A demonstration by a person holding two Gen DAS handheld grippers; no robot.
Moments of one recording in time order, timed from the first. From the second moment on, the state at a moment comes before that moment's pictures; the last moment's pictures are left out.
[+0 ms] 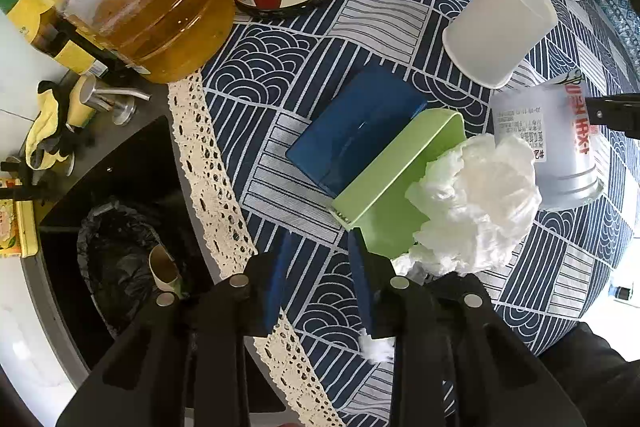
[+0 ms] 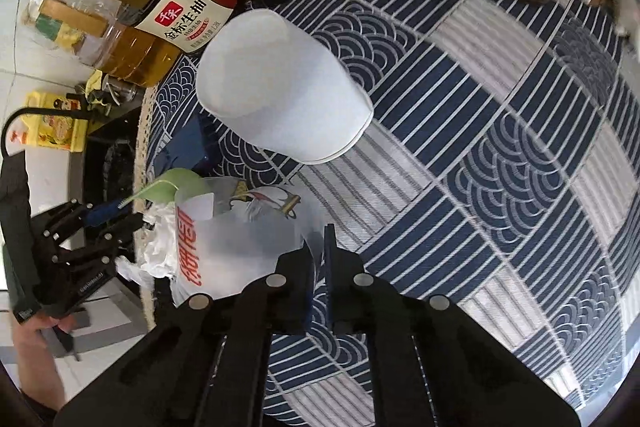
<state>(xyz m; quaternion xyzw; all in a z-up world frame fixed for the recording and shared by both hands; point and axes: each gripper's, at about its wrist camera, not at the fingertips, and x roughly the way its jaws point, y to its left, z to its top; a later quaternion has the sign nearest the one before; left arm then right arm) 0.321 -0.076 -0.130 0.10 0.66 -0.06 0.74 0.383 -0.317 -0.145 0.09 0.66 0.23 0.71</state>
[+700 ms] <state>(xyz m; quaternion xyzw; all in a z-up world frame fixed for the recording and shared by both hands) 0.333 -0.114 -0.119 0.13 0.65 -0.11 0.74 0.356 -0.341 -0.088 0.04 0.58 0.17 0.79</state>
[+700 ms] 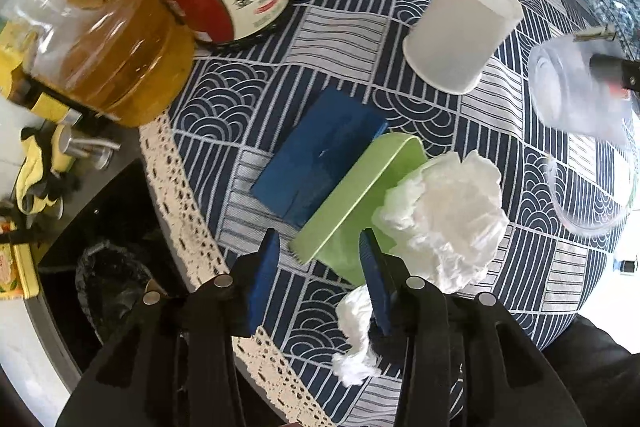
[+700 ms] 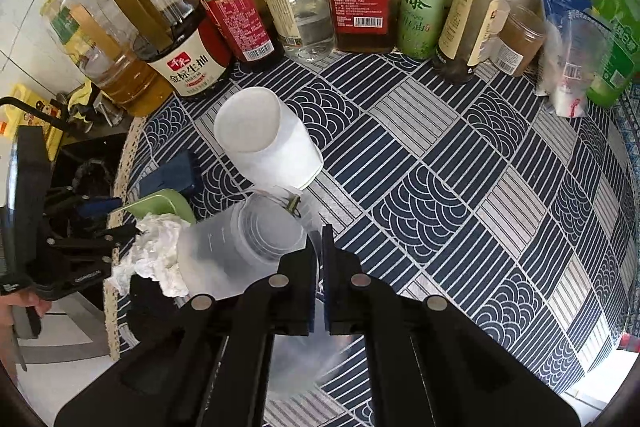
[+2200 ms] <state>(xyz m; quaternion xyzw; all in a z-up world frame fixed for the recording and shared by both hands) 0.323 -0.049 -0.091 0.09 0.62 -0.05 0.78 0.348 -0.309 -0.080 0.04 0.58 0.23 0.78</state>
